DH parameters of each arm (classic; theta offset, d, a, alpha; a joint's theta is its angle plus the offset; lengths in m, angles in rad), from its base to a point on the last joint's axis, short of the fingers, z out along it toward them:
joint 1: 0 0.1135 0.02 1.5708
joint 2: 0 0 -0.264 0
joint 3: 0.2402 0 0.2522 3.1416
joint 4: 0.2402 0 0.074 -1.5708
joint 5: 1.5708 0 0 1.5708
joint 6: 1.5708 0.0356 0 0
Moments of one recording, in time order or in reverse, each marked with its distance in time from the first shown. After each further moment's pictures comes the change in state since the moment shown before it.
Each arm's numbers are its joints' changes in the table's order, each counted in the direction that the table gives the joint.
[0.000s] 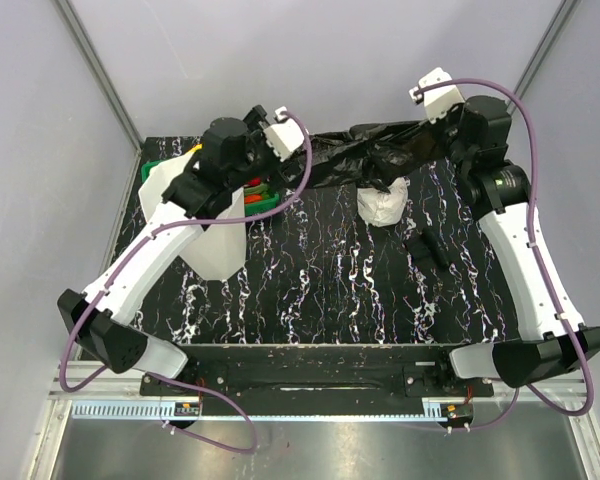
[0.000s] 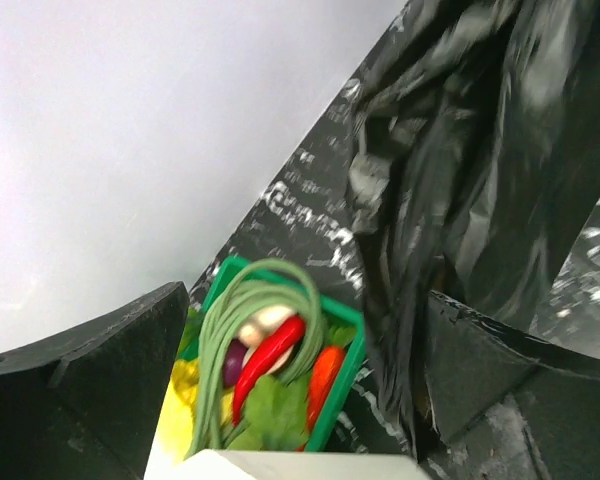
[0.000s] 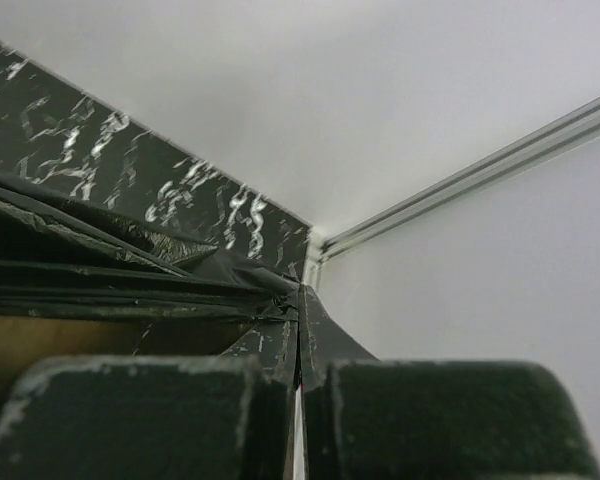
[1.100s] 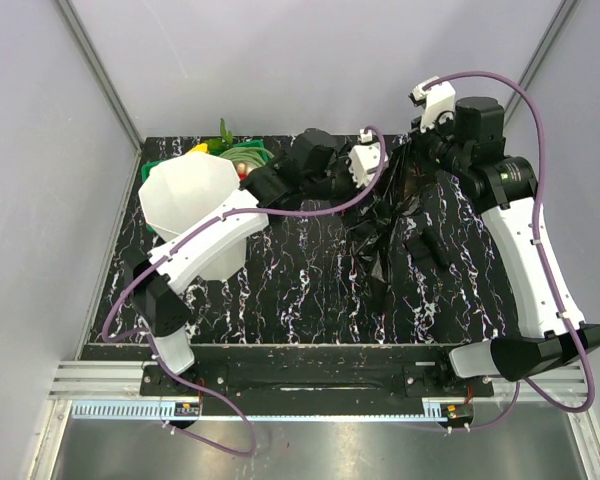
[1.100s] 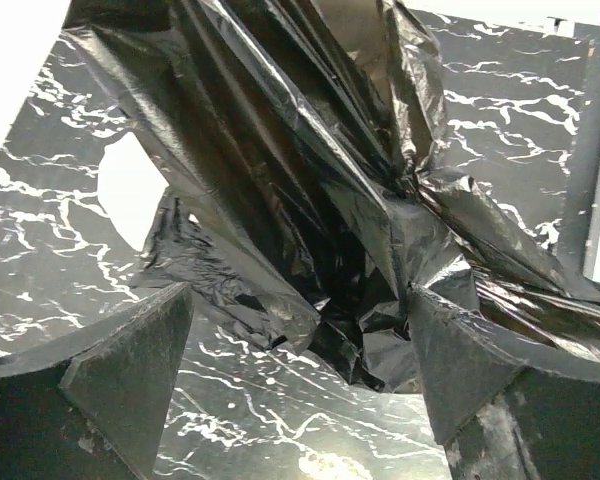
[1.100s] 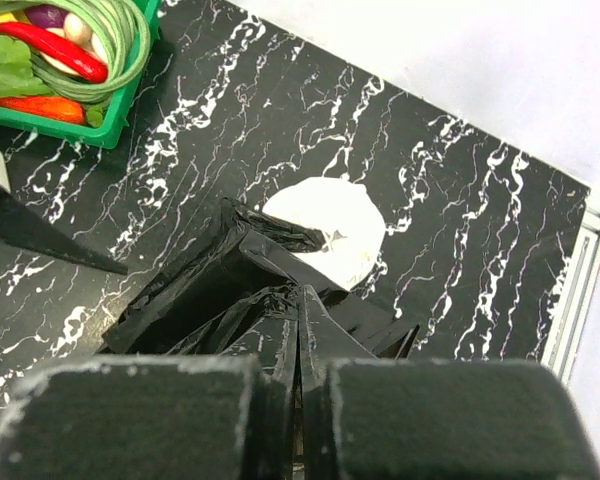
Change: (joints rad) left arm -0.258 -0.320 0.296 0.148 0.325 -0.306; right arm 0.026 -0.031 0.118 0.347 -0.363 0.457
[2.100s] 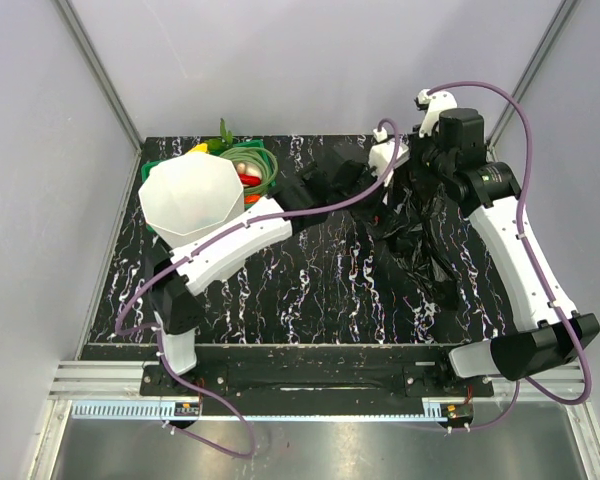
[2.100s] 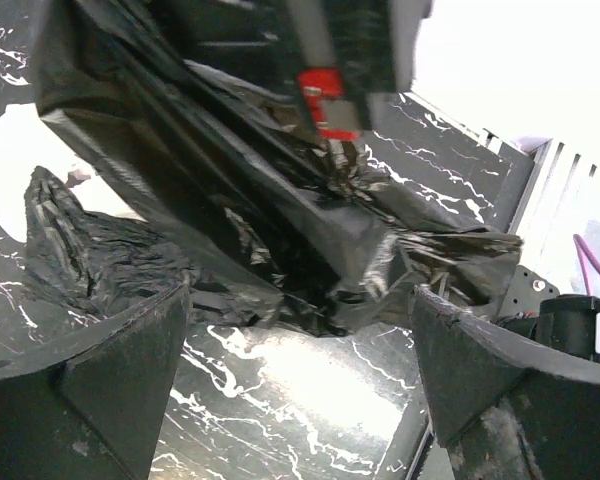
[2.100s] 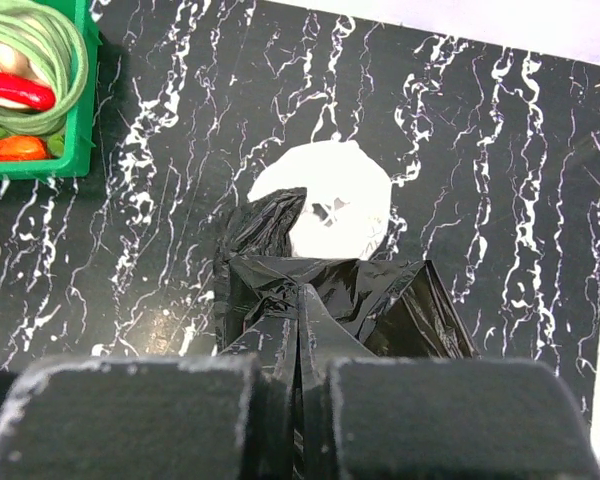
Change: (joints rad) left arm -0.114 -0.094 0.087 -0.033 -0.162 -0.422; right arm 0.013 -0.004 -0.146 -0.085 0.172 0.216
